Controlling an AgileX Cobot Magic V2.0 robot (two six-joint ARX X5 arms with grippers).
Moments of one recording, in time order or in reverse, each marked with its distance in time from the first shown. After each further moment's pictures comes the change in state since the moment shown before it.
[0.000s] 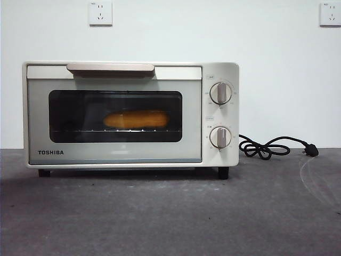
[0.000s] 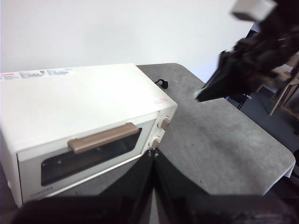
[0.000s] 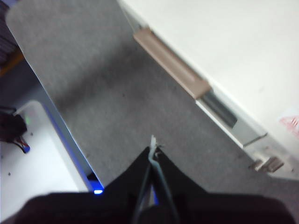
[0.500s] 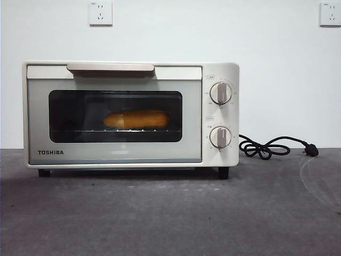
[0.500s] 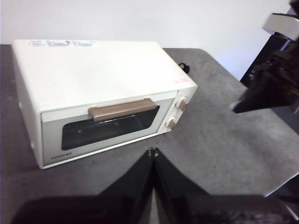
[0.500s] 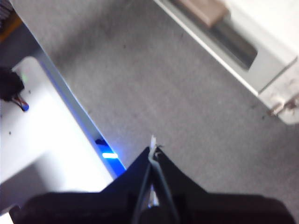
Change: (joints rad) left arm 0.000 -0.056 0.000 -0.132 -0.119 0.007; right arm 0.001 -0.184 -0.306 0.000 0.012 -0.018
